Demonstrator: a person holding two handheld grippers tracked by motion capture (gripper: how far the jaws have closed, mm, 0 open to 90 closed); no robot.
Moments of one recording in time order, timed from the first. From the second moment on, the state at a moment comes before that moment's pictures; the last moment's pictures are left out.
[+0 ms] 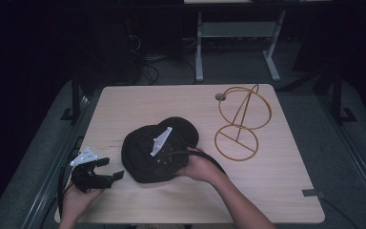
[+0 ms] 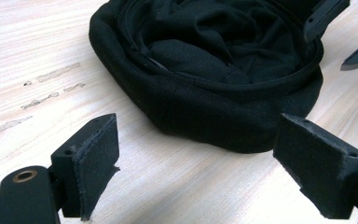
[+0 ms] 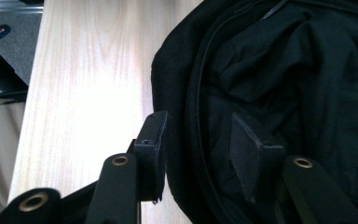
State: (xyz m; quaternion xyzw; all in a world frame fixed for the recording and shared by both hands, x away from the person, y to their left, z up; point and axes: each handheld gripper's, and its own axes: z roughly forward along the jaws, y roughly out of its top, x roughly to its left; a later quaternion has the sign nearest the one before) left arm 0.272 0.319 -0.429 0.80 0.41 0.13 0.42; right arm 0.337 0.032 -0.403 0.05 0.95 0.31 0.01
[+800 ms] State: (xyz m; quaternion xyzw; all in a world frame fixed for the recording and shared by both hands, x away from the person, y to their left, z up) left arm 0.273 0.321 -0.430 0.80 0.41 0.12 0.42; right arm 0.337 0.058 -0.427 0.02 0.97 0.25 0.01
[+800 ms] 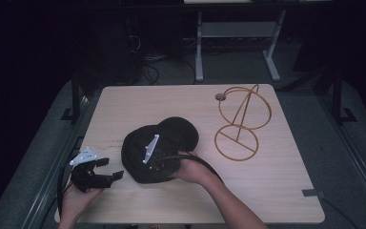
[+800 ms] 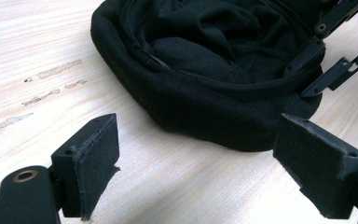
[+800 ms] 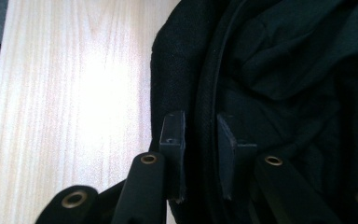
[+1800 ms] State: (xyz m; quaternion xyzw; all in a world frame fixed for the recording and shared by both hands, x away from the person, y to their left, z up) left arm 0.271 0.312 -0.424 0.80 0.38 0.12 0.45; right arm 0.331 0.026 -0.371 0.04 0.94 0.34 0.02
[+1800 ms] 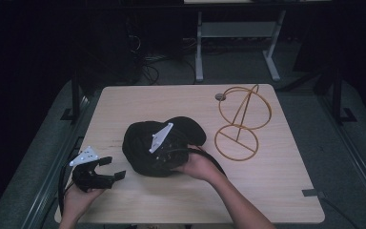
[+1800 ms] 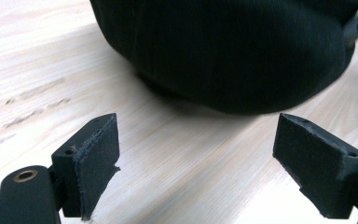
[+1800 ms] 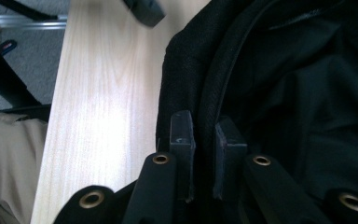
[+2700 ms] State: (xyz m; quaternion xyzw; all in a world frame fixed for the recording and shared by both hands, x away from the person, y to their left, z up) left arm 0.277 0.268 -0.385 0.77 0.30 0.14 0.54; right arm 0.322 -0.007 -0.293 0.03 0.92 0.40 0.04
